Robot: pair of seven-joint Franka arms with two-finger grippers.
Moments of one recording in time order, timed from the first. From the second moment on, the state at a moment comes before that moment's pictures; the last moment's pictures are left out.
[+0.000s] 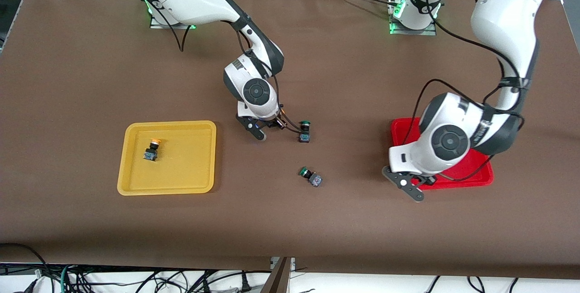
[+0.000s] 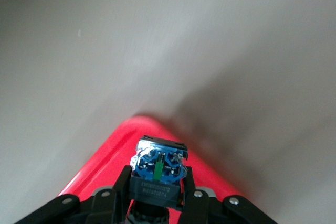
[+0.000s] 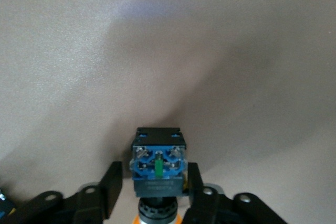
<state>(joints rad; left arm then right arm) 0.10 0.73 -0.44 -1.35 0.43 1.90 0.34 0.61 0.77 0.13 -1.58 0.05 2.27 1.43</state>
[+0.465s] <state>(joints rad) 0.19 0.73 -0.43 -1.50 0.43 1.90 0.36 0.59 0.73 0.06 -1.56 0.04 2.23 1.30</state>
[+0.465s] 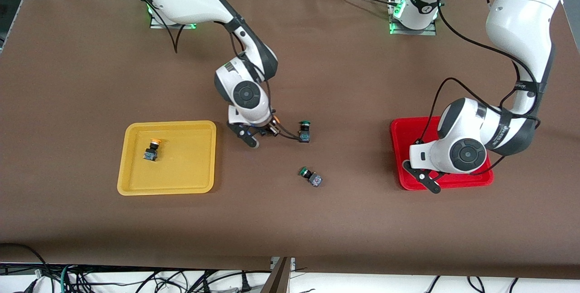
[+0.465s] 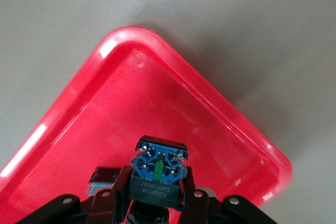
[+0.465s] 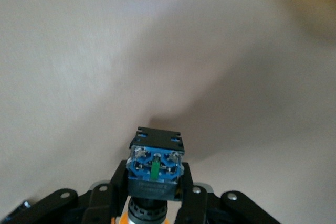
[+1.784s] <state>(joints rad) 0.26 0.55 -0.54 -1.59 0.43 1.94 0.20 0.14 0.72 0.04 -1.58 0.04 2.12 0.30</state>
